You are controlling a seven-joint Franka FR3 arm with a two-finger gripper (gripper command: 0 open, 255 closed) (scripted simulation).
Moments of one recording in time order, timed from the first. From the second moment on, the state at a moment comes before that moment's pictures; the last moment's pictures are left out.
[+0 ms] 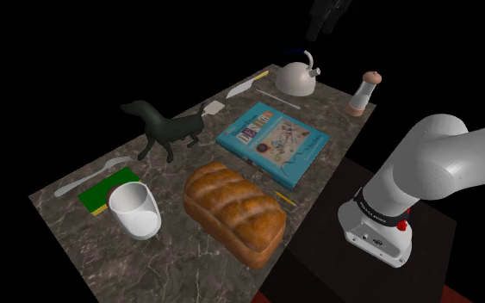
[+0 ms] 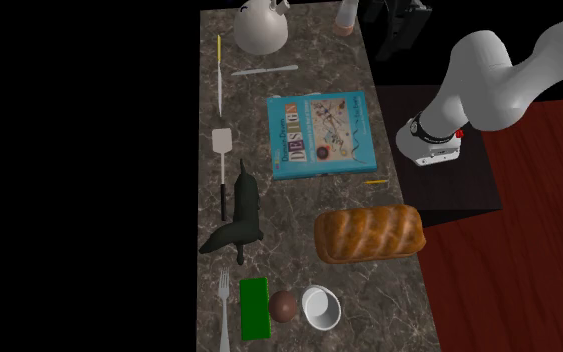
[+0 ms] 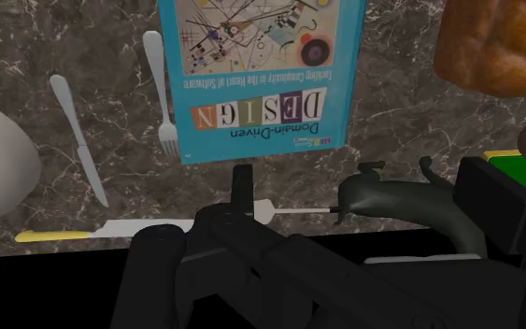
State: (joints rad) arm 0.02 -0.81 0.03 -2.26 0.08 1.60 -0.05
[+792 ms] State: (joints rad) arm 0.11 -0.52 -0.11 -2.27 0.03 1.86 -0.48
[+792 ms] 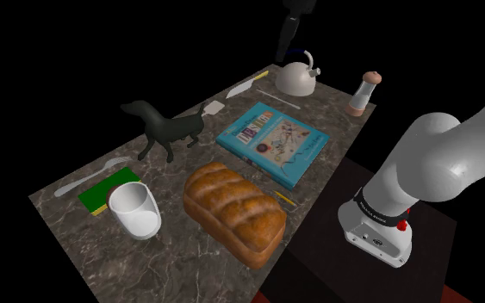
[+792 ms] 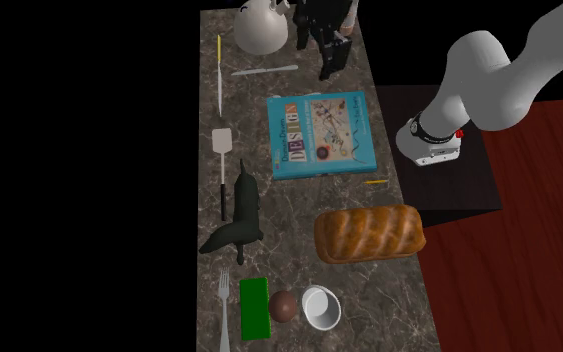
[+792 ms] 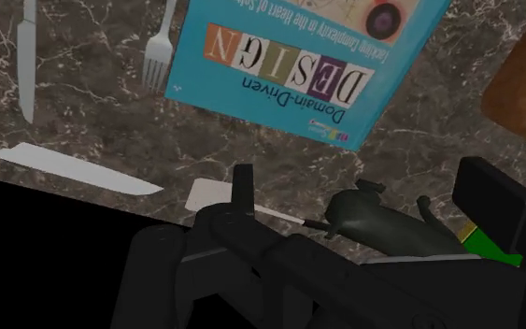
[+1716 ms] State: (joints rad) arm 0.23 -0.02 -0.18 -2.06 0.10 2.09 -1.04
